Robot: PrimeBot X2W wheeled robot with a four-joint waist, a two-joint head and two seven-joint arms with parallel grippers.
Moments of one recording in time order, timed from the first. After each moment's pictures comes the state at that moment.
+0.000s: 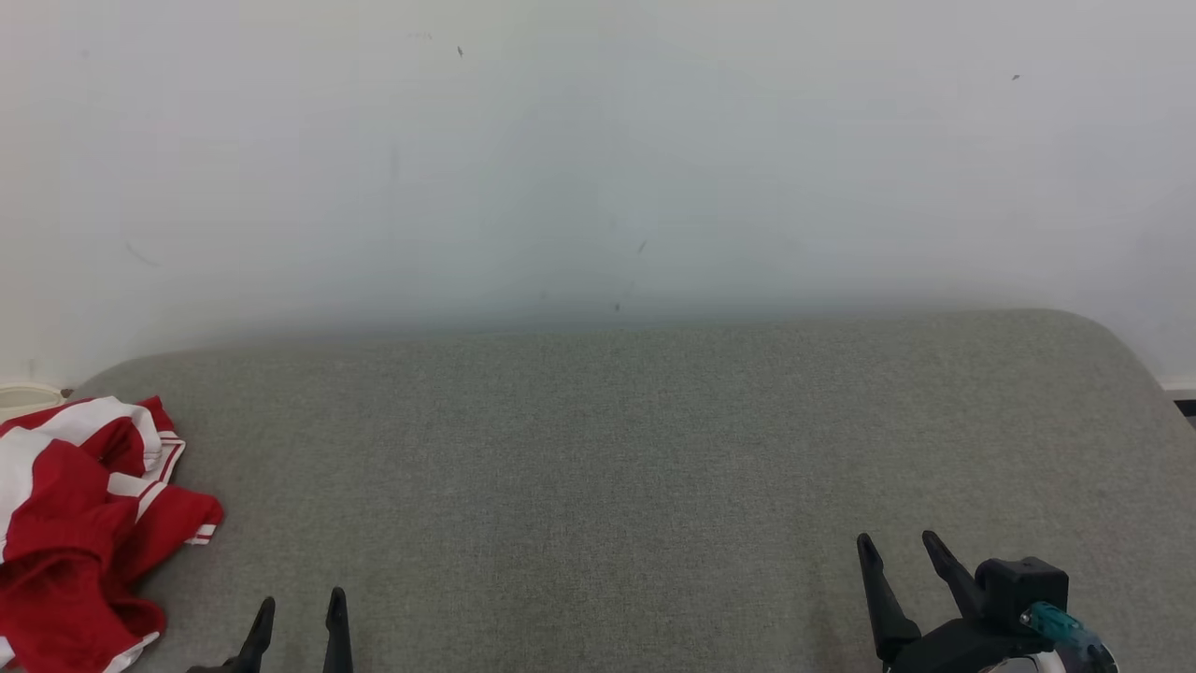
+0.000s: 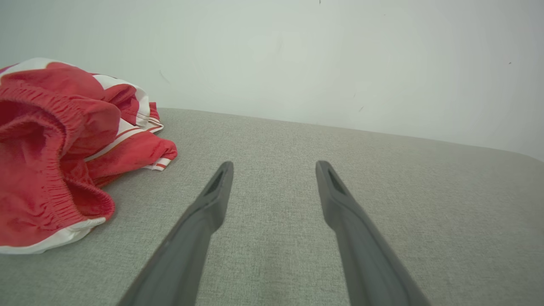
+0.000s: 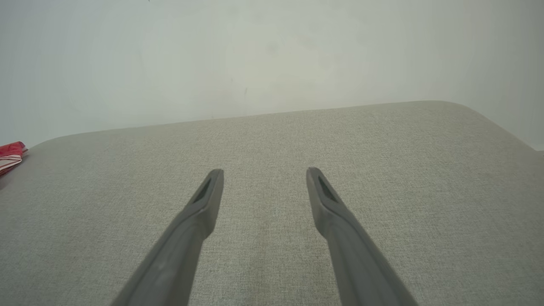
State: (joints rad) left arm -0.02 0.08 0.02 0.40 -0.23 -0.11 -0.25; right arm -0.03 -0.06 0.02 0.28 0.18 0.13 0.01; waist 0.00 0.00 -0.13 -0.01
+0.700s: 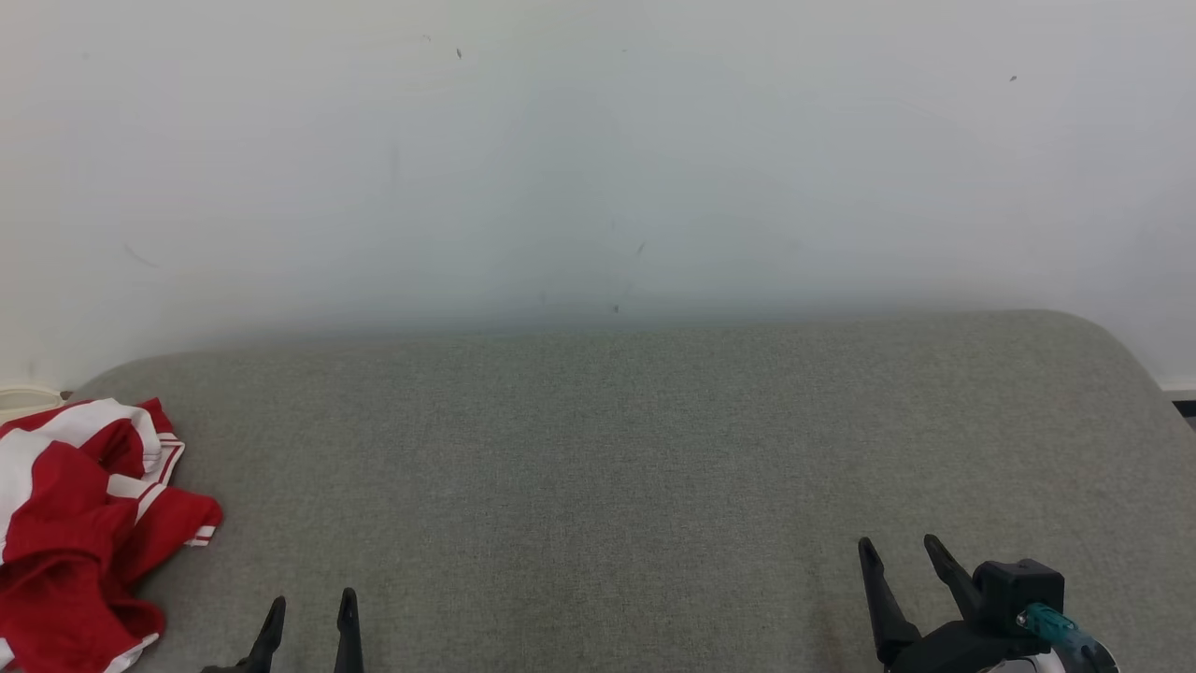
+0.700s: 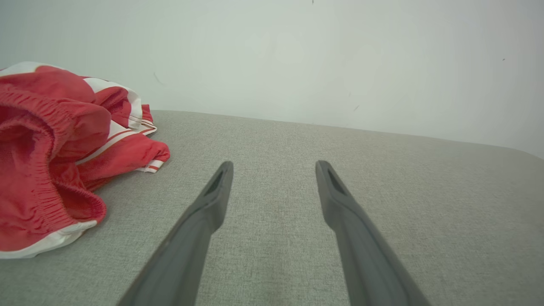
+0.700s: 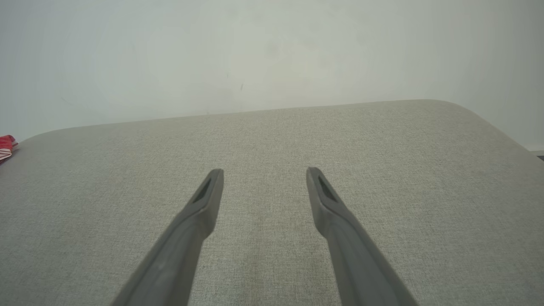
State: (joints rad) left arm -0.03 0.07 0.01 0.41 -0.21 -0.10 -0.26; right arm -0.04 -0.05 0.00 0.30 0.14 0.13 0.01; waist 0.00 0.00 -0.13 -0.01
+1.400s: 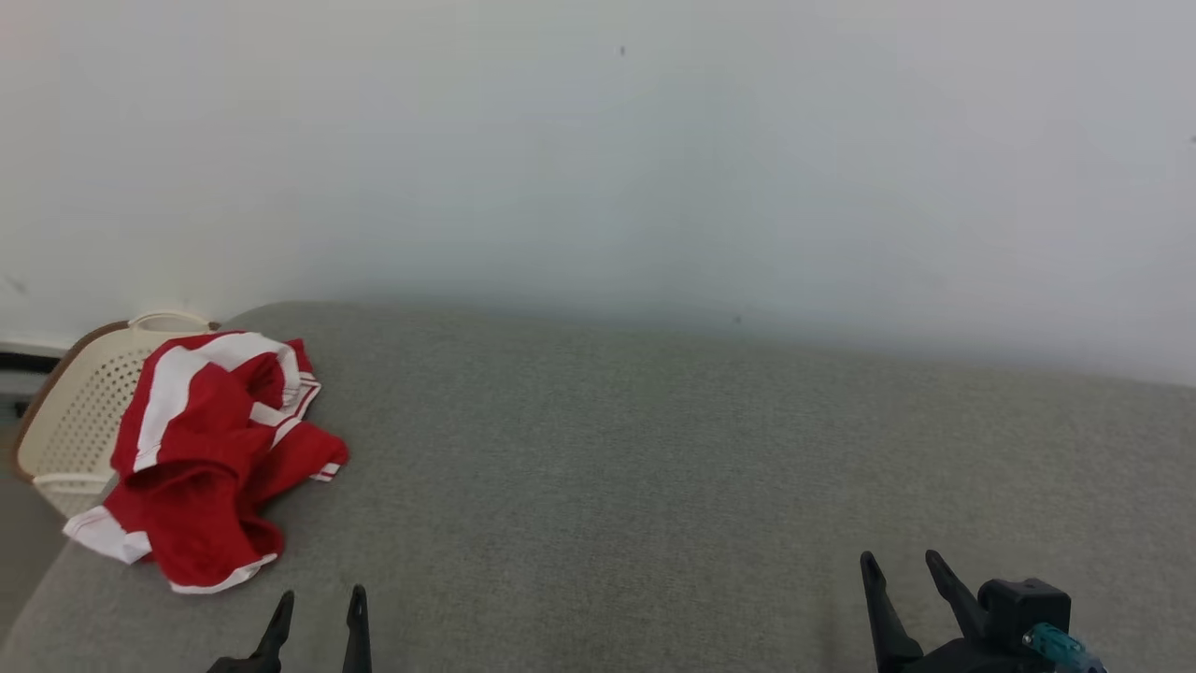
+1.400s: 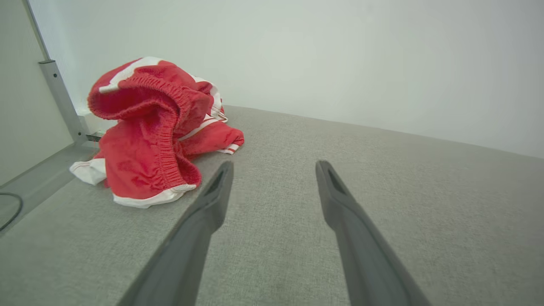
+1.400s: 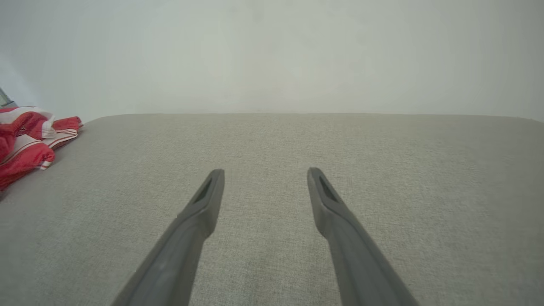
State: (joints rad) left arm -0.02 0.08 -0.03 0.38 -0.19 -0.07 -0.23; right arm -0.02 -0.05 0.01 0.31 0.17 0.13 -0.03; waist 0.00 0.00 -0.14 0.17
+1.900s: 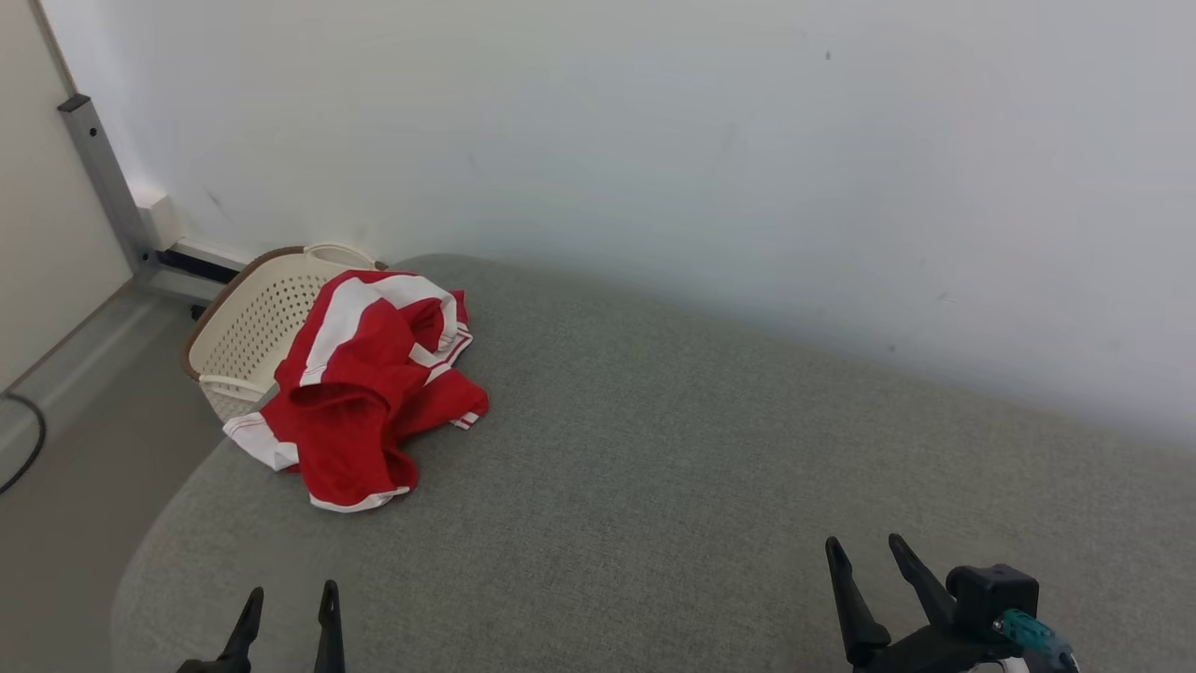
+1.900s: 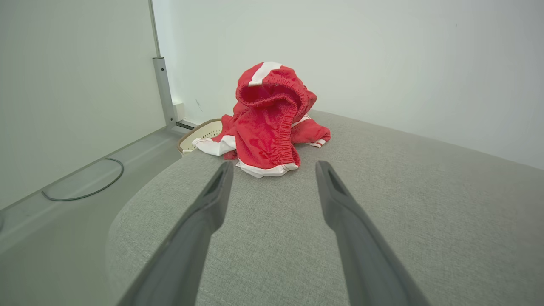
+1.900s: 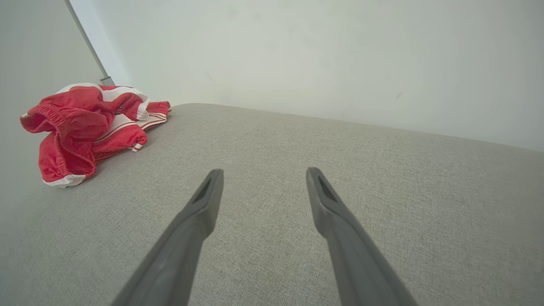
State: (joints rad) left arm 0.02 0.12 -0.02 0.27 -0.20 -0.05 -0.18; right arm -0.07 -0.05 0.07 0.37 0.22 0.13 -0.07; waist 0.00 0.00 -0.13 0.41
